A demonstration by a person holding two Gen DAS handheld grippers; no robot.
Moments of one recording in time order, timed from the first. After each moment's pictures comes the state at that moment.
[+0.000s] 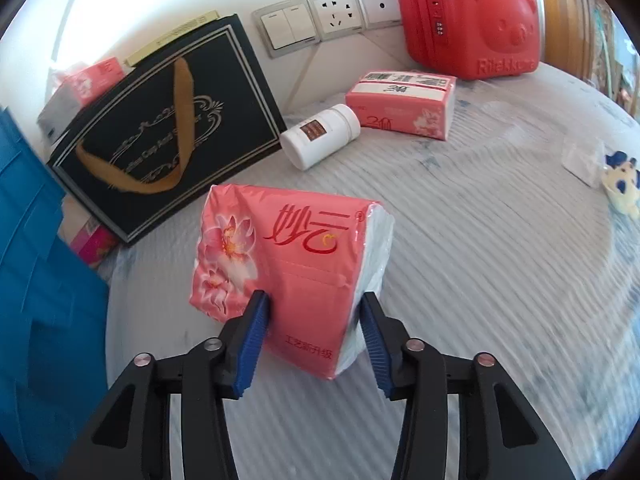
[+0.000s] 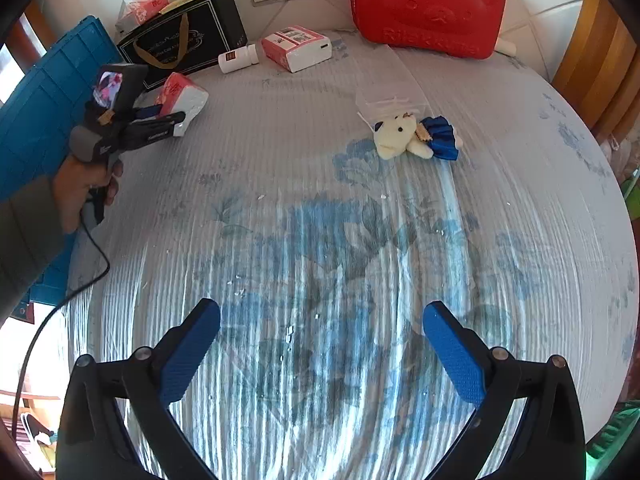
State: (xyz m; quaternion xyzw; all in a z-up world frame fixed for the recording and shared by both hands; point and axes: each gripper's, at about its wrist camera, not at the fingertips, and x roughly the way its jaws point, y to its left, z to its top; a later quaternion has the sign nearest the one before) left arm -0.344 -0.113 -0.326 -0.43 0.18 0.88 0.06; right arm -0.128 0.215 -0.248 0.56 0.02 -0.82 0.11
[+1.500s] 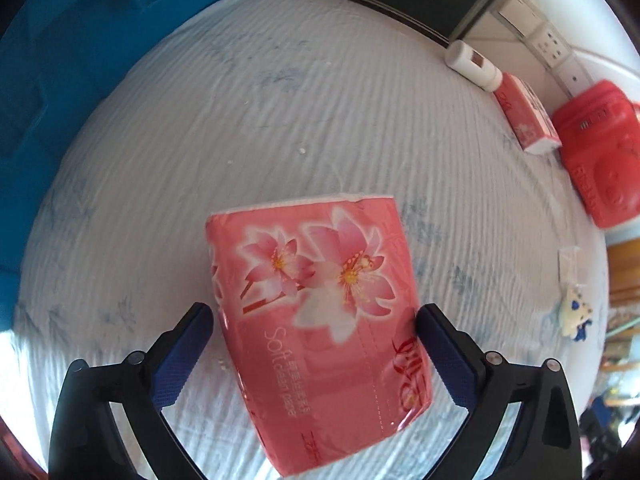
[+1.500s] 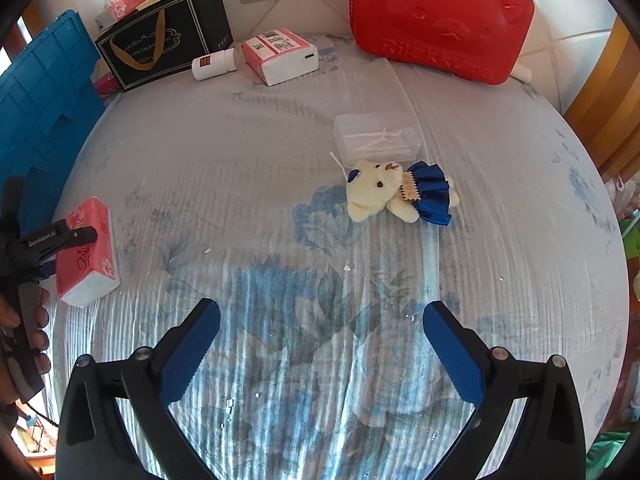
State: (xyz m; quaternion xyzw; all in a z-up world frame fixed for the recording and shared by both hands) left arm -0.217 -0.150 -0.349 -0.58 -0.22 0.77 -0.13; right arm -0.209 0.231 -0.272 0.56 0.06 -0.82 0.11
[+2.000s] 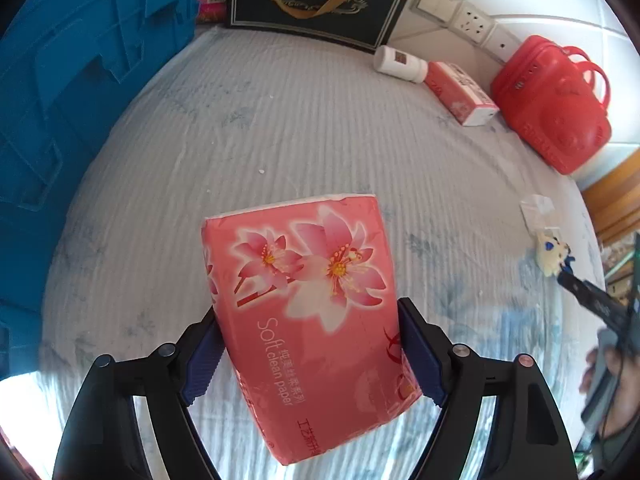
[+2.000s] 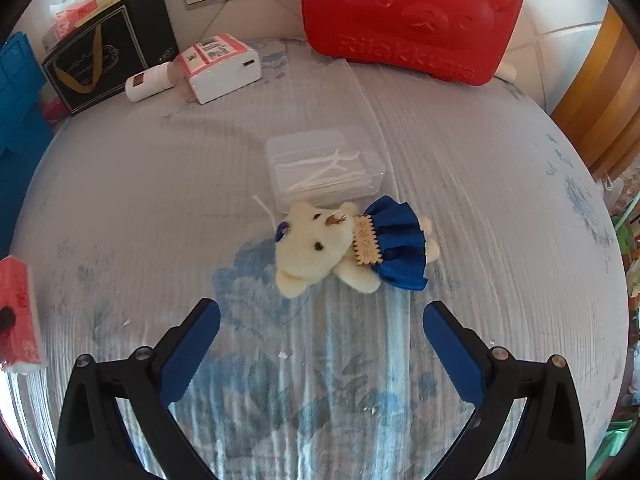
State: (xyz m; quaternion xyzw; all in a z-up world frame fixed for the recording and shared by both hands) left arm -0.181 -0.139 -0.311 -0.54 -0.16 0.82 -0.06; right arm -0.275 0.253 -0.315 0.54 0.06 -0.84 0.06
